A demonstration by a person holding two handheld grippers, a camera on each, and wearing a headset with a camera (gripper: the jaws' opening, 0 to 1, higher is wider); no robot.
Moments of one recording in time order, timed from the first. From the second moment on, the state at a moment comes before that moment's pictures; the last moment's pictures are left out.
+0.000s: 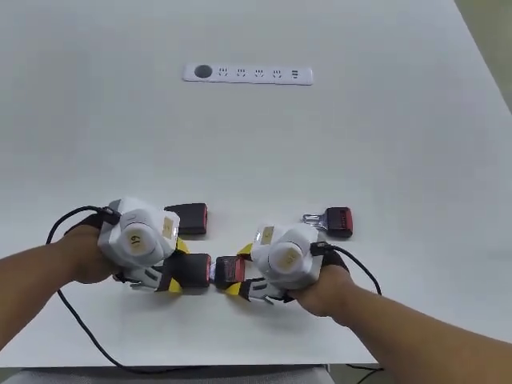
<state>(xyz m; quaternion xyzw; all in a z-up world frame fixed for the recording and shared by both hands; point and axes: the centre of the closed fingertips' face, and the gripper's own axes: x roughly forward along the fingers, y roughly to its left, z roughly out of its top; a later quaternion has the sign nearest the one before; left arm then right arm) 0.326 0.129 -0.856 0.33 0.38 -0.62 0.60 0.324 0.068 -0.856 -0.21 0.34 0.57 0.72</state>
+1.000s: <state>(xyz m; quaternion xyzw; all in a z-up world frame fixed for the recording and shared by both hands) 0.320 0.126 -0.849 0.28 0.35 -0.65 0.62 0.321 0.067 -0.855 -0.23 0.31 0.59 0.71</state>
